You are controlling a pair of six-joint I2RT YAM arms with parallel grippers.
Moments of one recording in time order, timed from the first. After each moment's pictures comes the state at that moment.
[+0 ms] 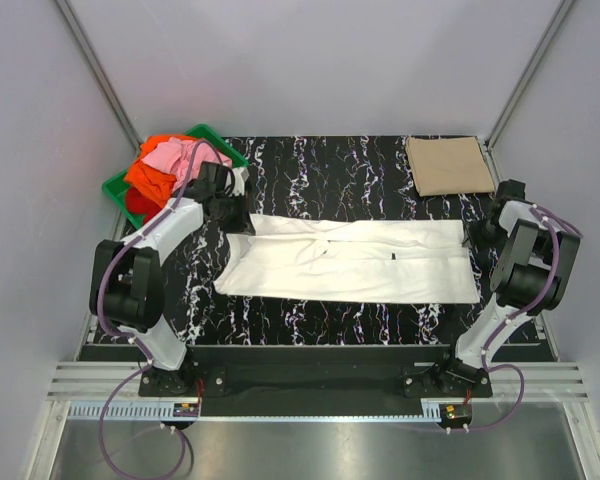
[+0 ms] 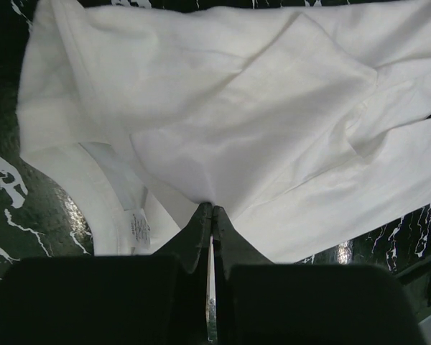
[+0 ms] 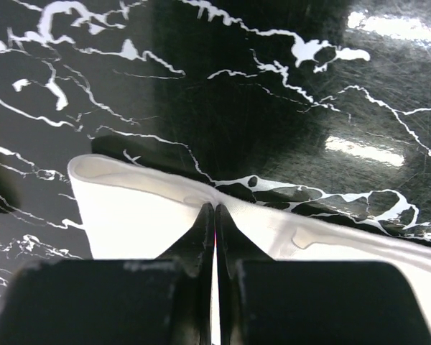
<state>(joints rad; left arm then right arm) -0.23 1.67 1.20 -0.54 0.35 -0.24 -0.38 1.84 1.19 -0.59 0.05 1.04</state>
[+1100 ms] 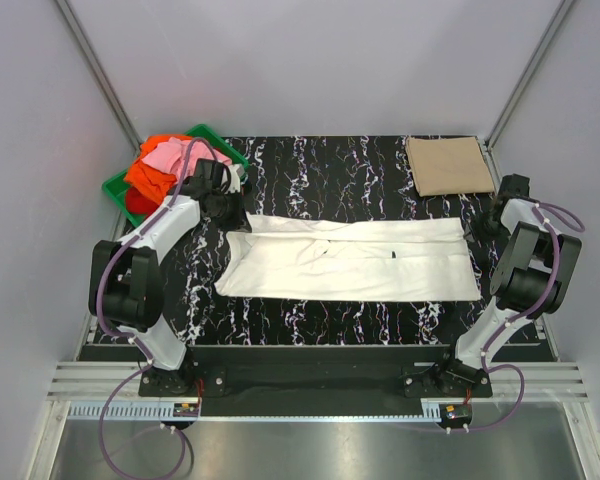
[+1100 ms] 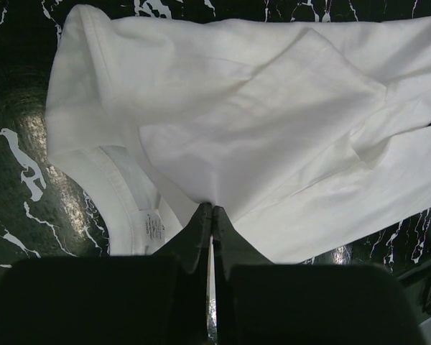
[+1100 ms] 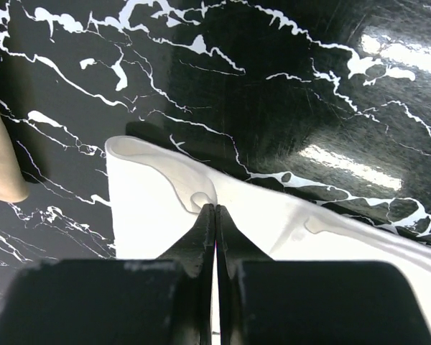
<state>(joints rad) -0.20 1.67 1.23 -0.57 0.34 -0.24 -0.38 1.81 1.21 -0.56 0.02 0.95</state>
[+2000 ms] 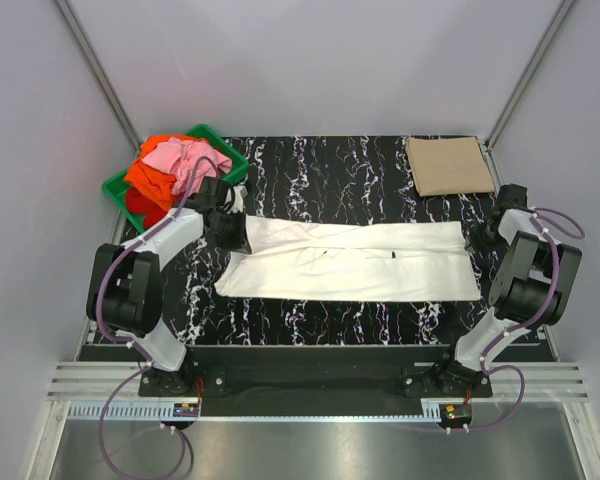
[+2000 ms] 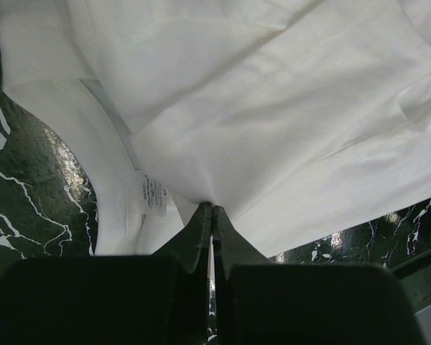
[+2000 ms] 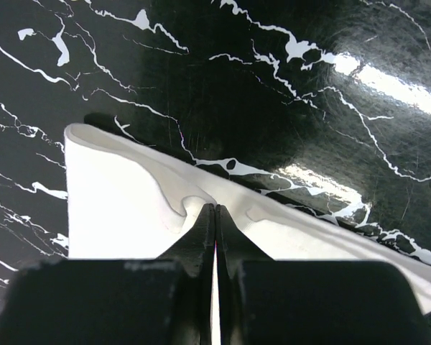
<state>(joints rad) -0.23 1.64 1.09 -0.57 0.32 -0.25 -0.38 1.73 1.09 -0.53 0.07 0.85</state>
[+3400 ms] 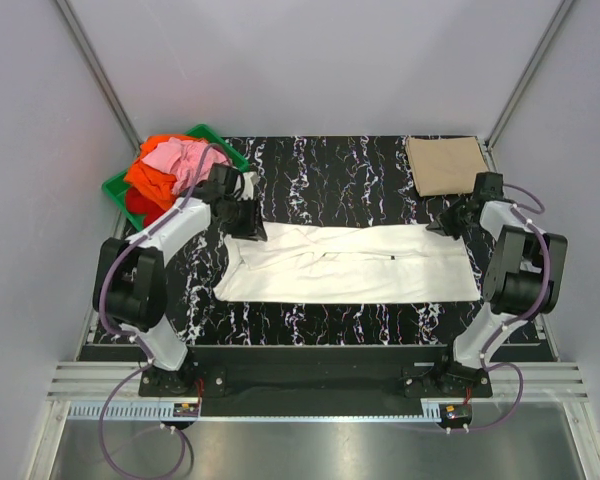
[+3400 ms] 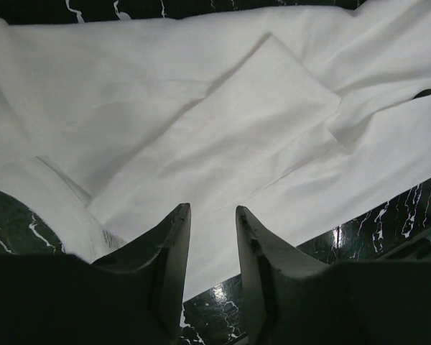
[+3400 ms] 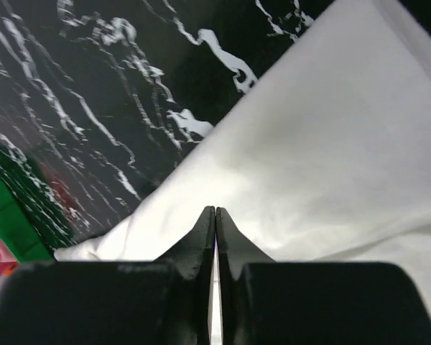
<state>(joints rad) -0.28 1.67 1.23 -0.61 0.36 -0.26 -0.25 1.75 1.14 -0.43 -0.31 0.72</state>
